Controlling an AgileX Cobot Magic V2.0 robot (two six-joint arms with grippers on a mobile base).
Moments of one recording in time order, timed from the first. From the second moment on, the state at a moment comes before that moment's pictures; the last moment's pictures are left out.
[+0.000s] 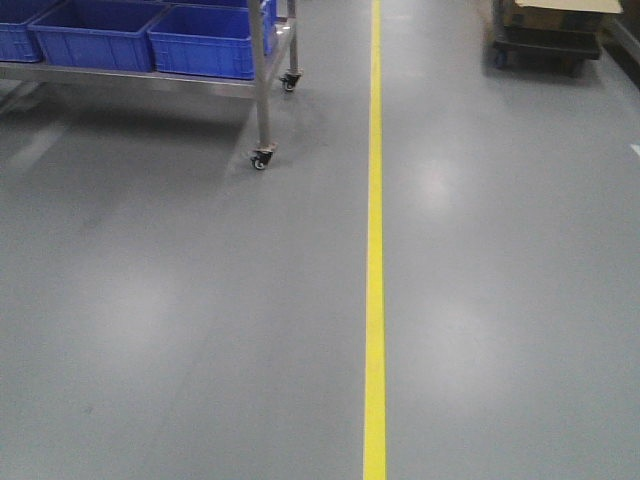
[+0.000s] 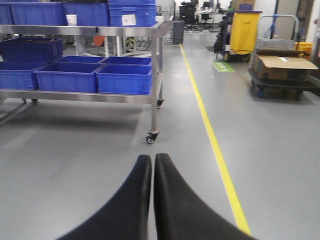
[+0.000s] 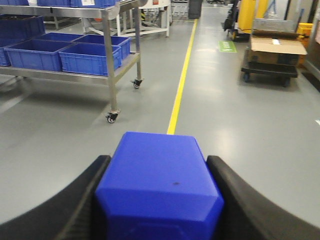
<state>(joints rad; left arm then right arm) -0.02 0.03 0.03 0.01 0.10 -0.04 0.06 0.00 -0.37 -0.02 0.62 -0.02</state>
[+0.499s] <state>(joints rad) -0.02 0.03 0.03 0.01 0.10 -0.04 0.06 0.00 -0.37 -0.02 0.62 -0.02</state>
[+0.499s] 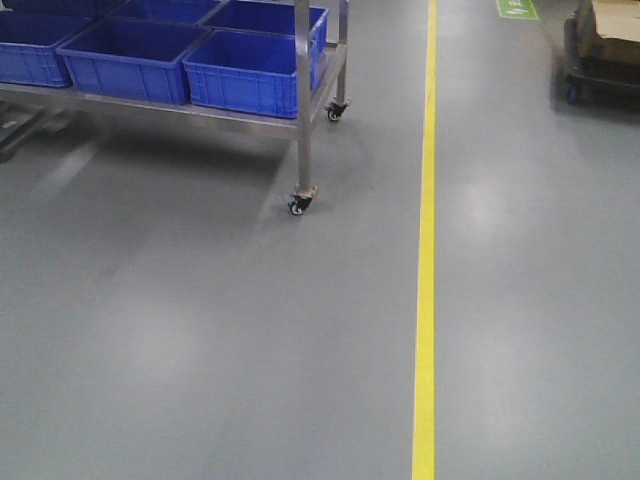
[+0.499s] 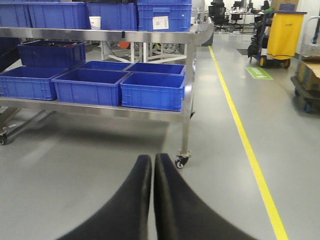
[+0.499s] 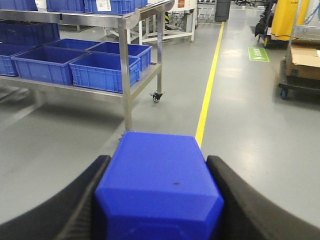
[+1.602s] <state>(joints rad) -0.02 0.03 0.03 0.01 0.10 -0.04 0.06 0.00 -0.37 -0.02 0.63 -0.02</state>
